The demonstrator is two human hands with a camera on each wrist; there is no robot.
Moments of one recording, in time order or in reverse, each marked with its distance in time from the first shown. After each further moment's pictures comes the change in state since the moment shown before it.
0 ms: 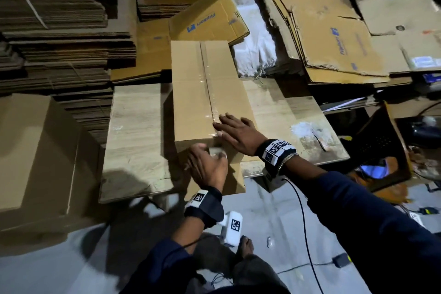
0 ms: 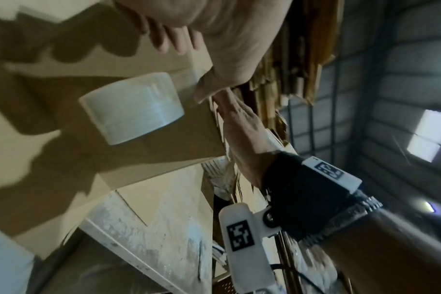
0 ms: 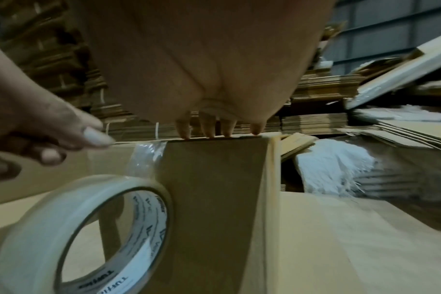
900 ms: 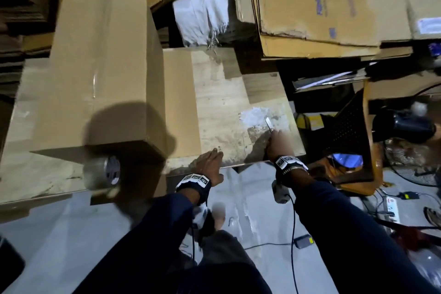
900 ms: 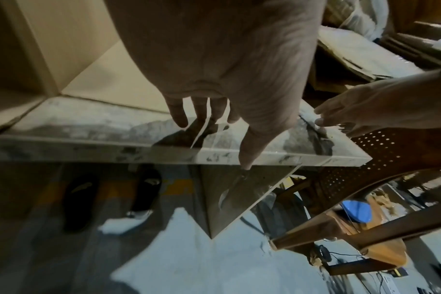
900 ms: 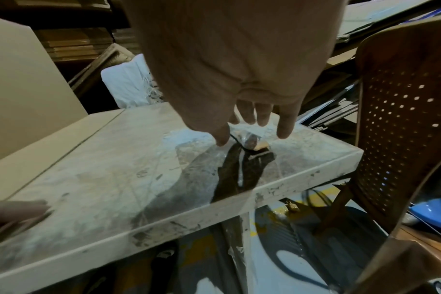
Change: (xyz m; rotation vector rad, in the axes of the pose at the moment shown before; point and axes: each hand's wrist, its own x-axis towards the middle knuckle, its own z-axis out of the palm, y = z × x) left_hand -0.049 -0.013 0.327 0.875 -0.941 0.369; right_hand -0.201 0.376 0.098 0.130 -0.217 0.922
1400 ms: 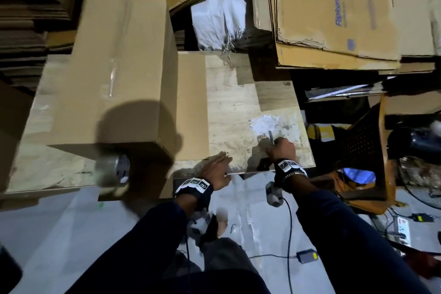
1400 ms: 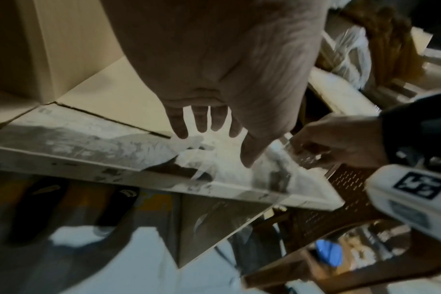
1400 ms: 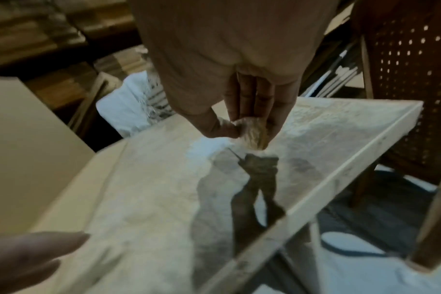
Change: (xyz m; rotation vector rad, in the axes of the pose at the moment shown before) left_hand -0.007 -0.001 -0.015 -0.207 0.066 0.060; right_hand 0.005 -0.037 -0.020 0.242 0.071 0.077
